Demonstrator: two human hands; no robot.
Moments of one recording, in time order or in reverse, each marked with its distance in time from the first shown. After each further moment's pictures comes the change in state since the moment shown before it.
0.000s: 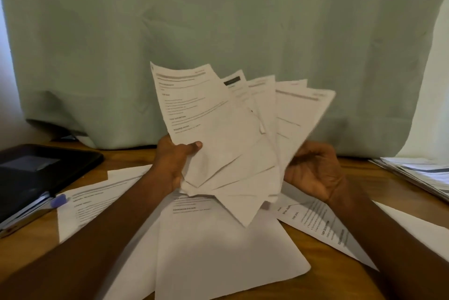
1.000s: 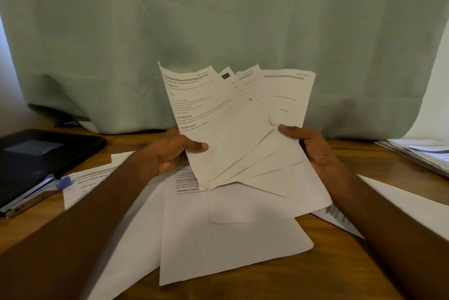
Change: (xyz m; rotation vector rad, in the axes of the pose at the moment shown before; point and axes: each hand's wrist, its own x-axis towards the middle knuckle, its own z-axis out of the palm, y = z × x) left_hand 0.006 -0.001 -0.025 0.128 -0.440 -0.315; right_hand 0.020 0.016 -0.006 -0.410 0.441 -0.097
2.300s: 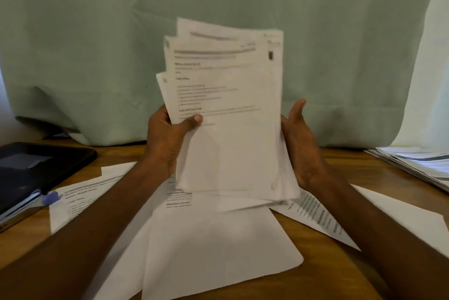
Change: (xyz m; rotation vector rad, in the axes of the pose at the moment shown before) left_hand -0.011 0.035 0.044 -0.047 0.389 0.560; right_hand -0.032 -0.024 0.039 -0.055 -0.187 -0.151
